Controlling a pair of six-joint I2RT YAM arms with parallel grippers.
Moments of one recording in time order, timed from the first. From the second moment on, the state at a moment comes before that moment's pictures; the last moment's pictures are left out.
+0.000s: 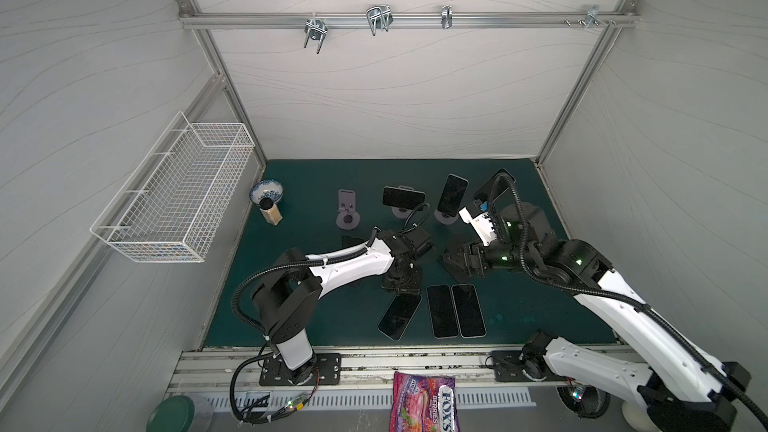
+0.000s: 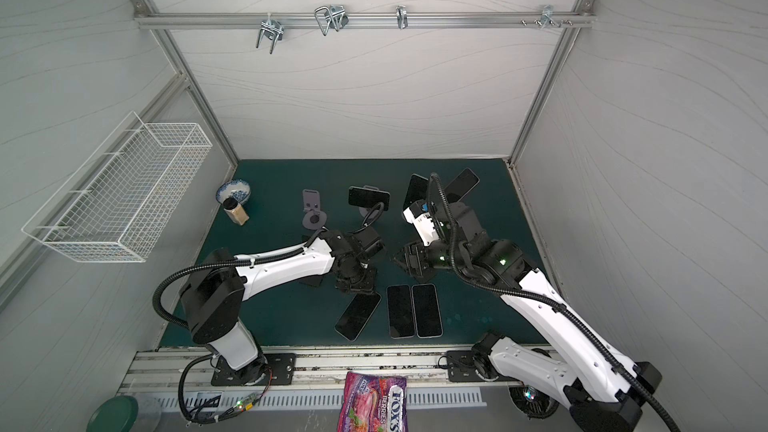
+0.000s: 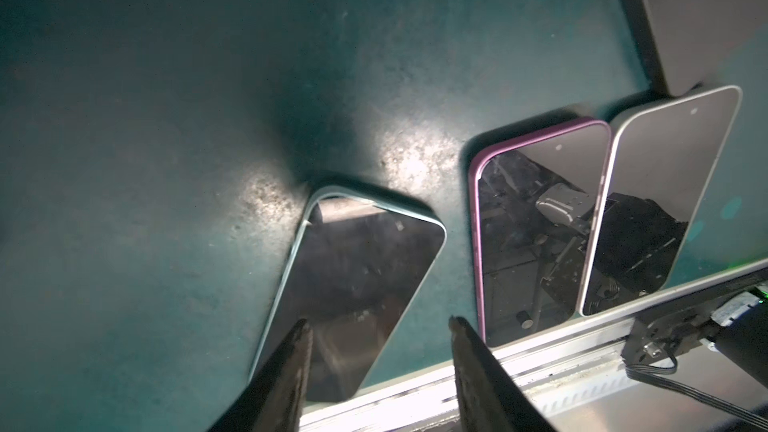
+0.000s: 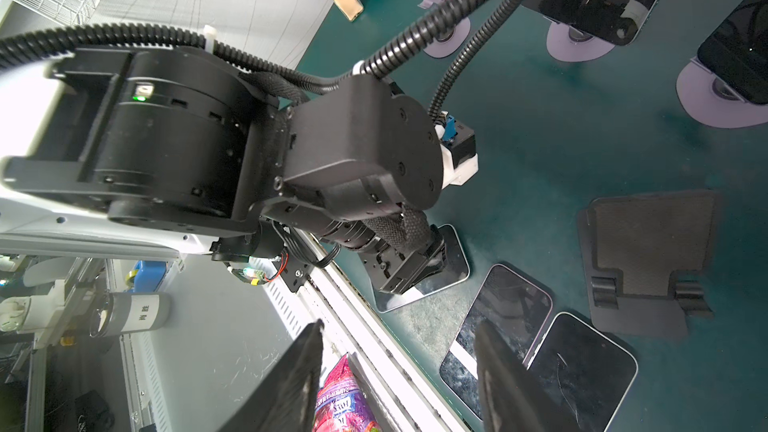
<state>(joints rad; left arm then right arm) -0.90 1.70 1.18 -0.89 0.15 -0.79 0.74 0.96 1.13 -0.87 -0.38 0.34</state>
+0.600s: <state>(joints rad) -0.90 1.68 1.16 -0.86 0.15 -0.81 0.74 0.95 1.12 -0.87 -0.38 0.34</state>
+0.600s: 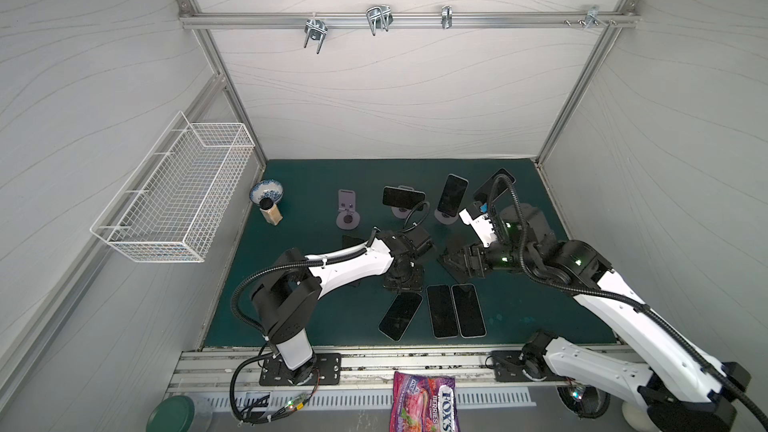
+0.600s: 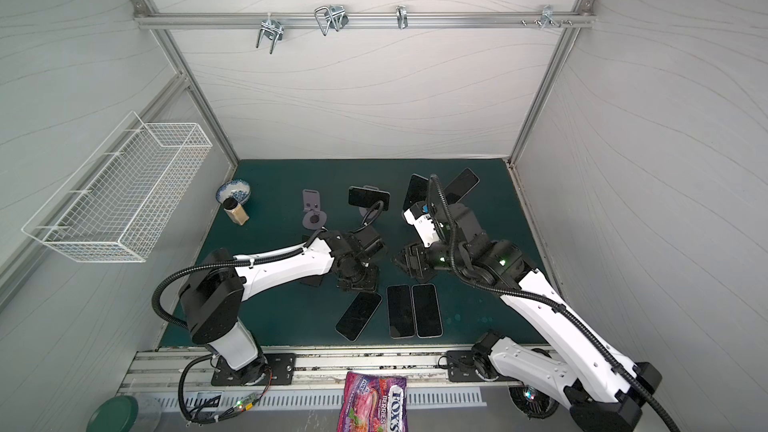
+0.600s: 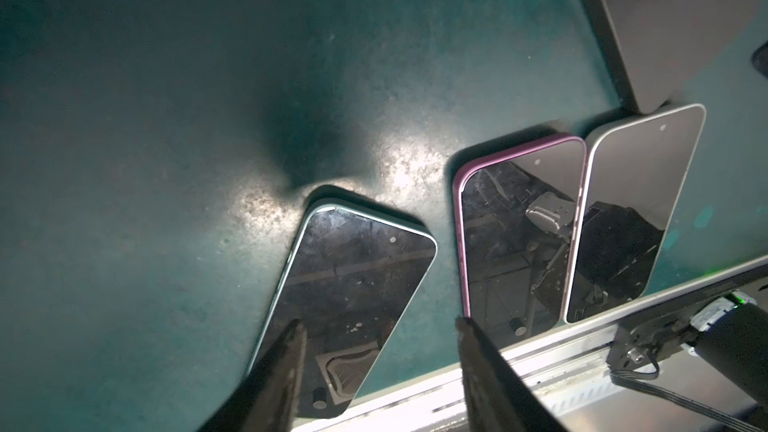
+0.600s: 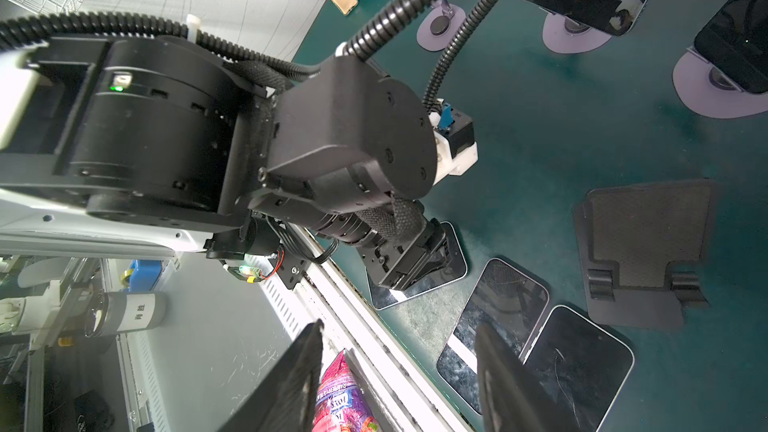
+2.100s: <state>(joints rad) -1.00 1.60 0.87 -0.63 0.30 -0.95 0.74 0.97 1.11 -0.86 -0.38 0.37</state>
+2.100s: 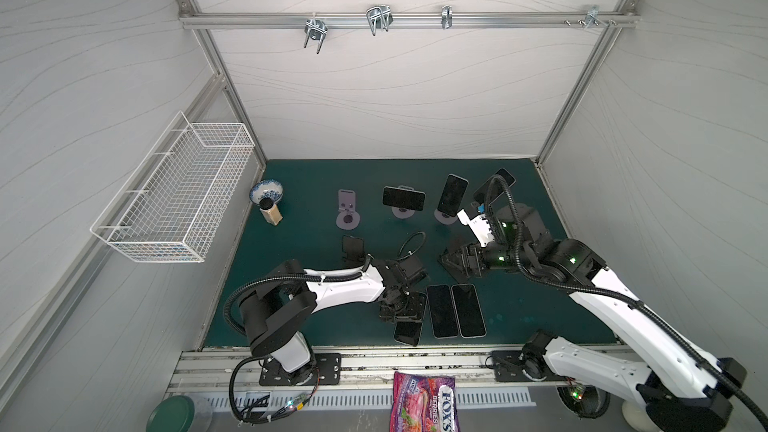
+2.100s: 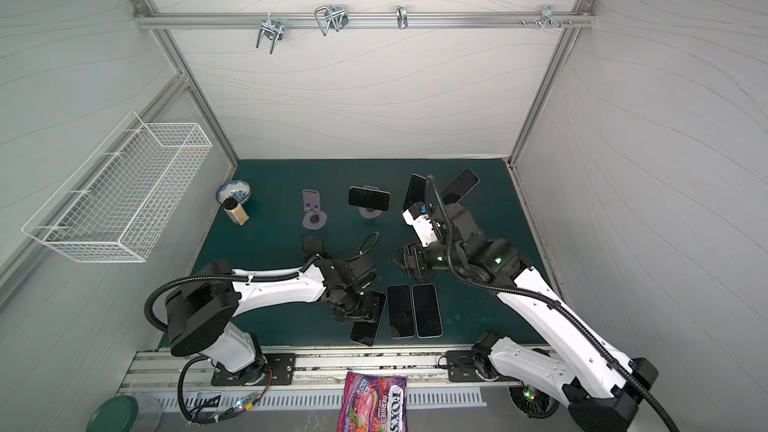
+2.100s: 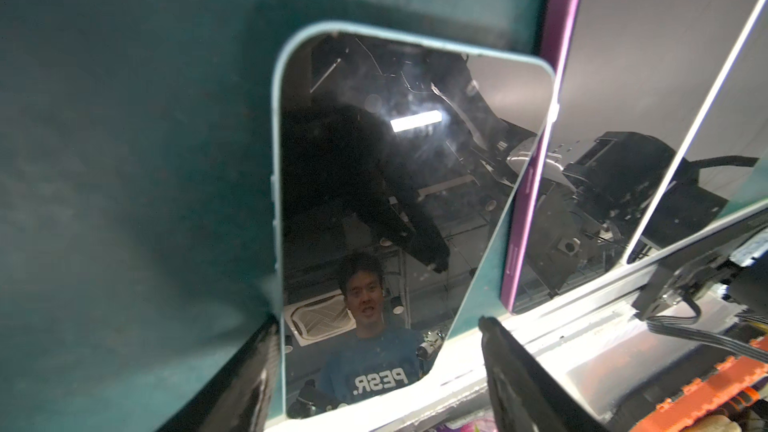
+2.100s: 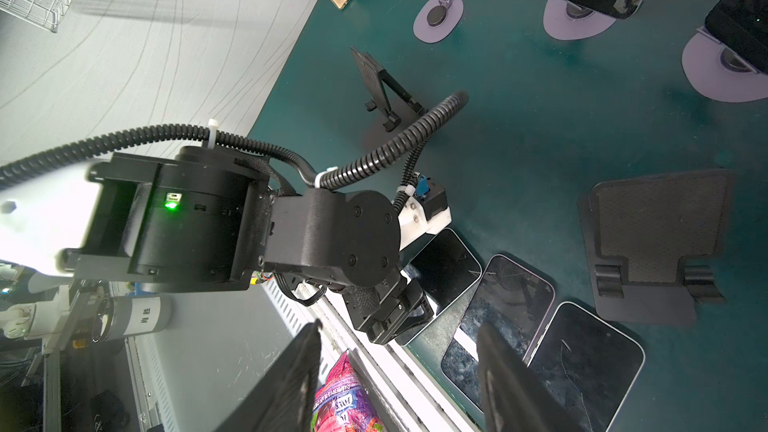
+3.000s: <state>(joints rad) -1.00 1.61 0.88 -0.56 0.33 -1.02 0.74 0.98 1.10 -0.85 -0.38 0.37</state>
